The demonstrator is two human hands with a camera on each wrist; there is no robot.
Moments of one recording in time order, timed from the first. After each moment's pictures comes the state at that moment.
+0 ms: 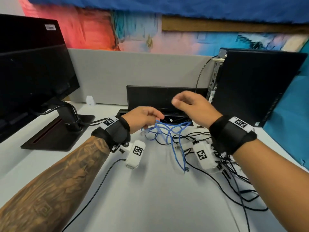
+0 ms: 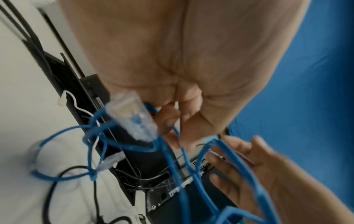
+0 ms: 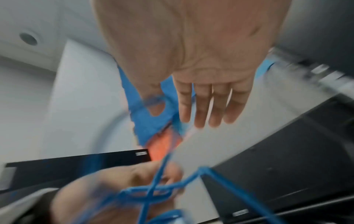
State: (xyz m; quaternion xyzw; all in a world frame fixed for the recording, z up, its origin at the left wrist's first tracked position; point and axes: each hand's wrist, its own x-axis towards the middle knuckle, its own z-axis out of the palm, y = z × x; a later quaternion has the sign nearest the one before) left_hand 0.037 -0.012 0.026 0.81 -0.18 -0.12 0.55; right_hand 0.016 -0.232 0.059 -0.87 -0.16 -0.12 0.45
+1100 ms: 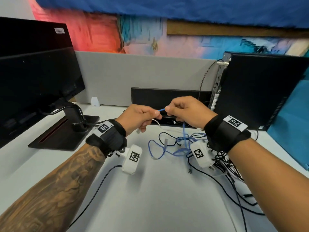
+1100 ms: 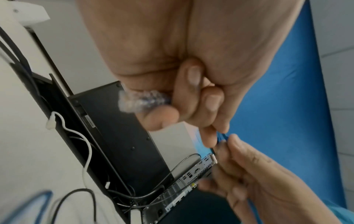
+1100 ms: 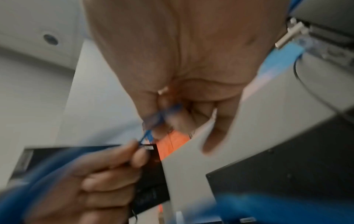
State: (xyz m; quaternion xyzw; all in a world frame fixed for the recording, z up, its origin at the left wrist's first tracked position) left_hand 0.008 0.008 0.039 0.76 -0.19 -0.04 0.62; right_hand 0.006 -0.207 0.074 -0.89 -0.24 -0.05 0.37
